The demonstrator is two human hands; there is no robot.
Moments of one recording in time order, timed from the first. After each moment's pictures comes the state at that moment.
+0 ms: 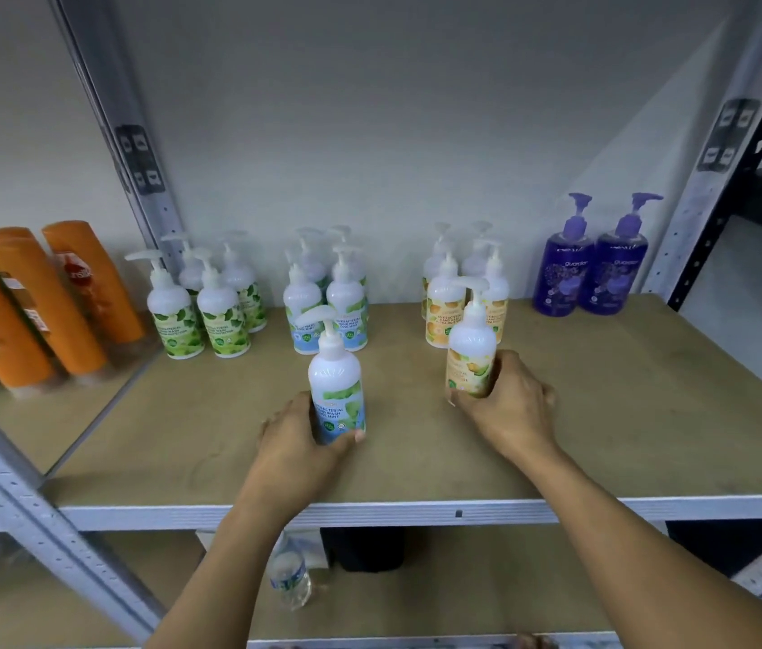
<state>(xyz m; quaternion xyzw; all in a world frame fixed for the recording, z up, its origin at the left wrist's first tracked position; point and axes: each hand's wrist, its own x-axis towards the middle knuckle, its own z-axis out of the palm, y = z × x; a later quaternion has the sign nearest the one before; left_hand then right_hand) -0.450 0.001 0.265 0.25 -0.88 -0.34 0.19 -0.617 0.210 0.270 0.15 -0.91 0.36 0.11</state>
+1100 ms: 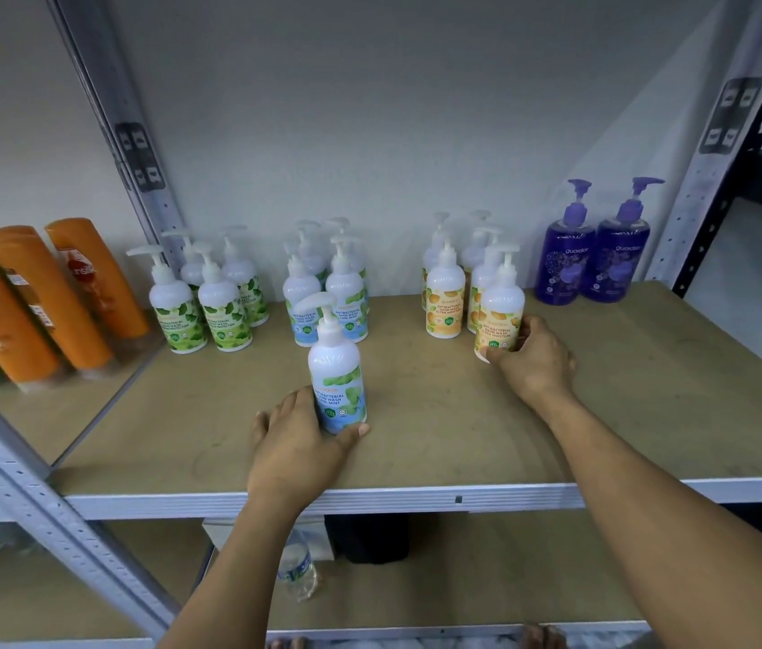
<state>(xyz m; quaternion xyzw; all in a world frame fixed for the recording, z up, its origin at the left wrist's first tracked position) -0.450 0.012 0.260 0.28 -0.91 -0.25 0.19 -0.679 0.220 0.271 0.09 -0.89 0.43 0.10</state>
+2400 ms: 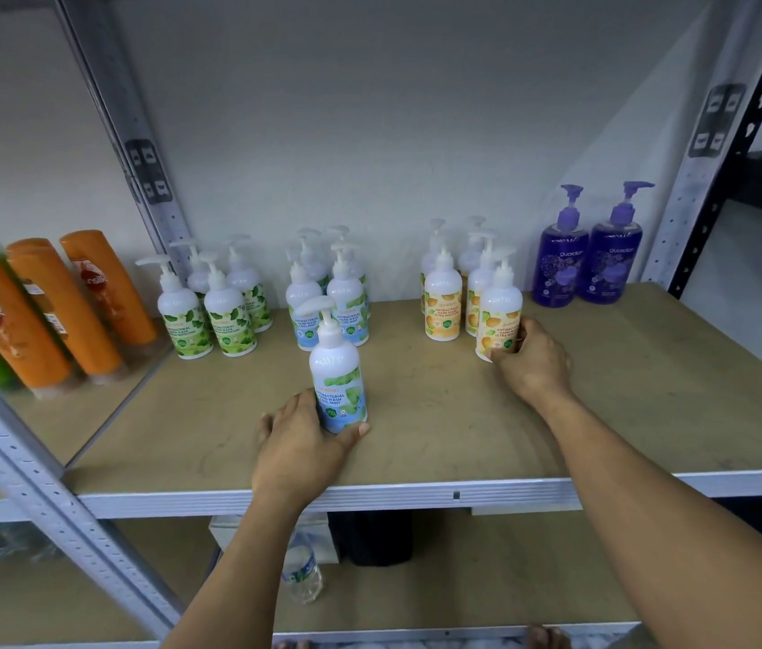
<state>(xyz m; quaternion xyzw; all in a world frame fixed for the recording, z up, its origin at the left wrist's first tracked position) -0.448 0.014 0.261 0.28 -0.91 -0.25 0.18 -0.684 0.225 0.266 0.10 -0.90 0.41 0.08</state>
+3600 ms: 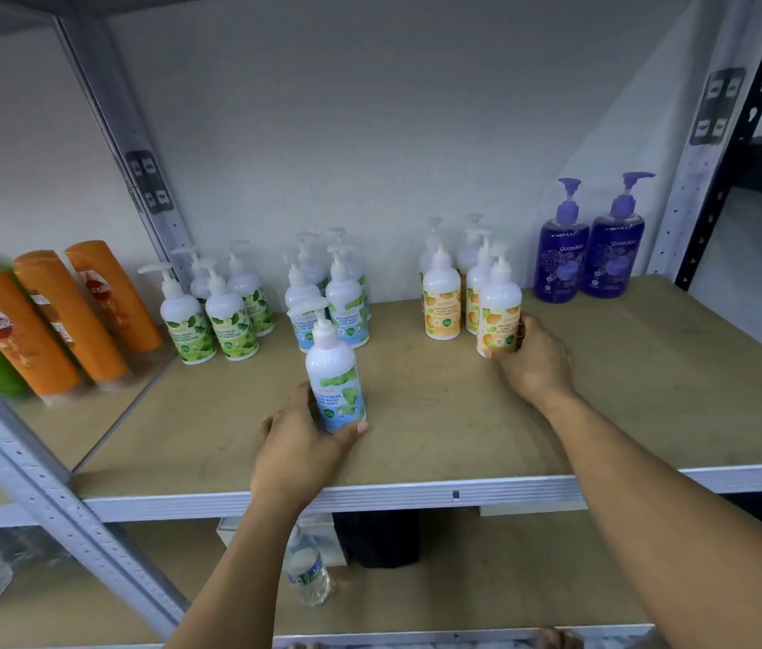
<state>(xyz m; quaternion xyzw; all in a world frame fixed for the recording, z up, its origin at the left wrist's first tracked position) -0.447 0.018 0.262 0.28 -0.88 -0.32 0.22 -0.688 0.227 0.262 0.12 -0.90 0.41 0.09</state>
